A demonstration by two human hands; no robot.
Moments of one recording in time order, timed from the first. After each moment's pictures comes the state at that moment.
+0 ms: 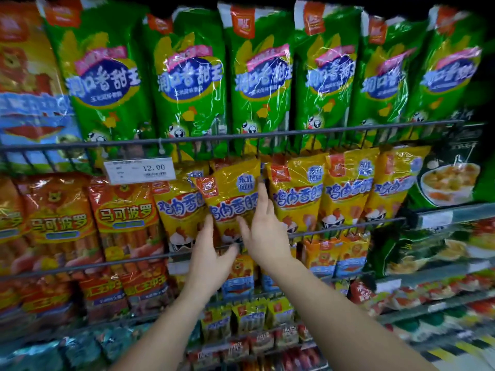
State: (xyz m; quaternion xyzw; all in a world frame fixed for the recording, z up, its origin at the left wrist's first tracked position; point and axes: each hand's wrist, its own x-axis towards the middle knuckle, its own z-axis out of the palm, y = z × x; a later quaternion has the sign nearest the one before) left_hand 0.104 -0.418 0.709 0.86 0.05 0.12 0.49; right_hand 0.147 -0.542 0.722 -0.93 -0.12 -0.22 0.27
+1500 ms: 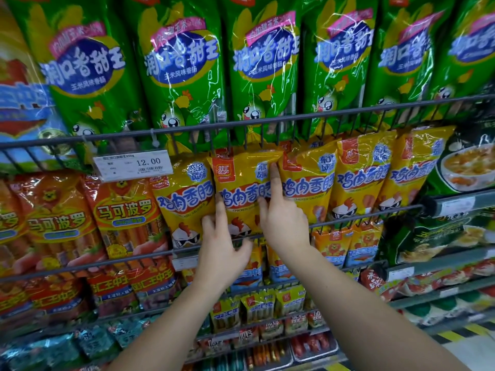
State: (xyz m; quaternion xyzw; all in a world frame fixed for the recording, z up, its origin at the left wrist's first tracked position) left_hand 0.108 -0.426 0.715 0.92 0.00 0.14 0.37; right_hand 0.157 -0.554 0.736 -0.94 -0.04 -0.22 0.27
